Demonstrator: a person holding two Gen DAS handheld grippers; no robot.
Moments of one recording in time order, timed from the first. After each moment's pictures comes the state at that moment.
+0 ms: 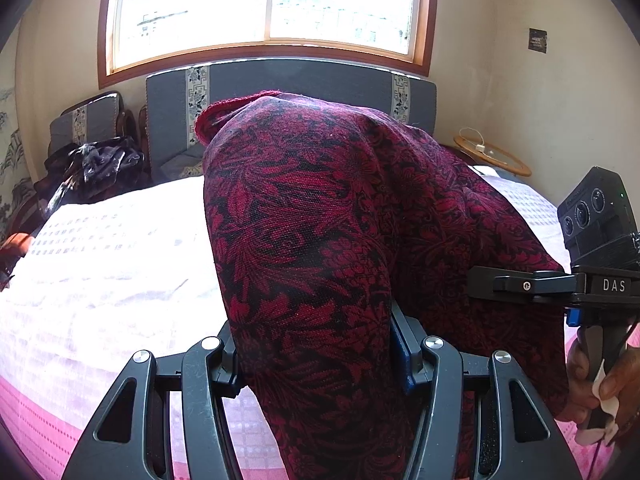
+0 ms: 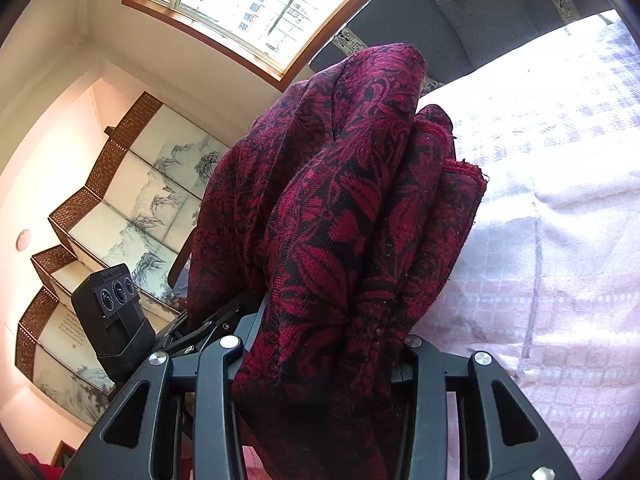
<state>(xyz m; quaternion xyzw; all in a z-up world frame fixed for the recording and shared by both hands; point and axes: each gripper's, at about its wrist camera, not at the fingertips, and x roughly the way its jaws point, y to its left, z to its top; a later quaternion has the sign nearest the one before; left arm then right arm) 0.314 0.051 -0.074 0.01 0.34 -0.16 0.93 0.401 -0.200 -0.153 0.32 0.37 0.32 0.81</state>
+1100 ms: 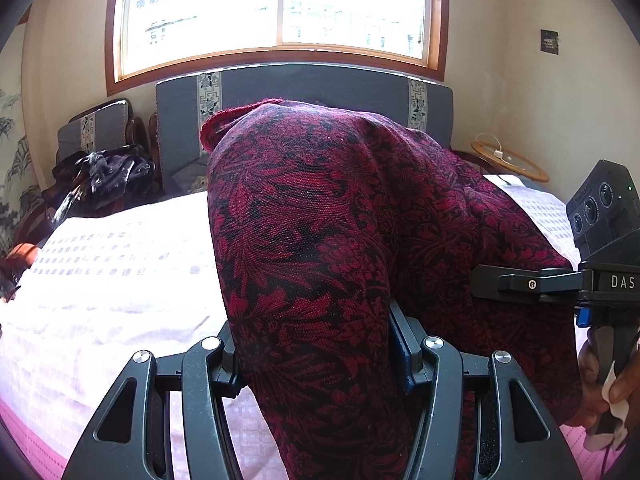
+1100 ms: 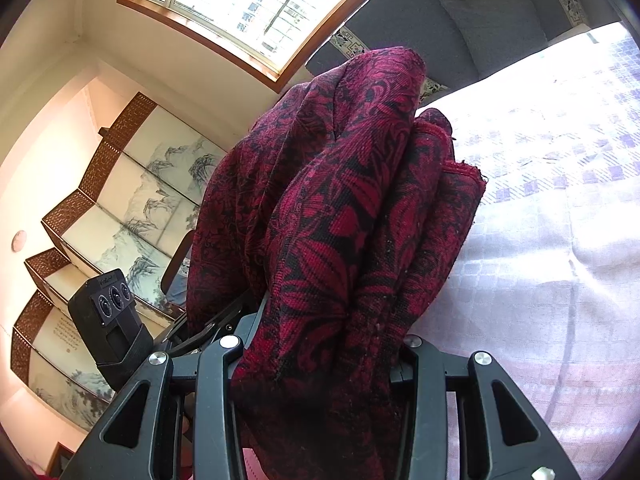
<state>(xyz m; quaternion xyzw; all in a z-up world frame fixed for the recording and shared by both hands) 0.352 0.058 -0.081 0.02 0.32 -0.14 0.94 0.396 -0.181 -0.147 0.32 0.37 0.31 0.82</state>
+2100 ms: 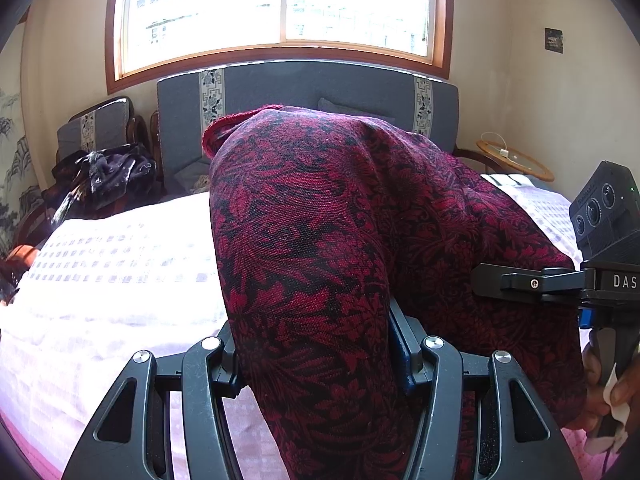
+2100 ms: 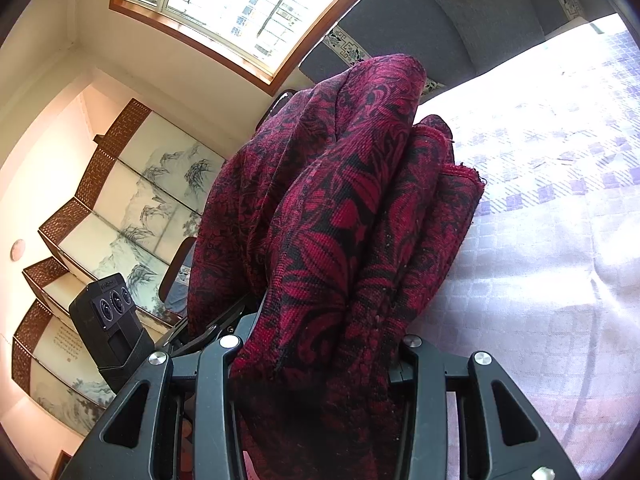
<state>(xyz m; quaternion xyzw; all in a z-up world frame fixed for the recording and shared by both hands) 0.373 0.070 -0.086 0.02 0.32 -0.14 0.94 0.397 -0.176 -0.148 0.33 0.37 0.30 0.81</state>
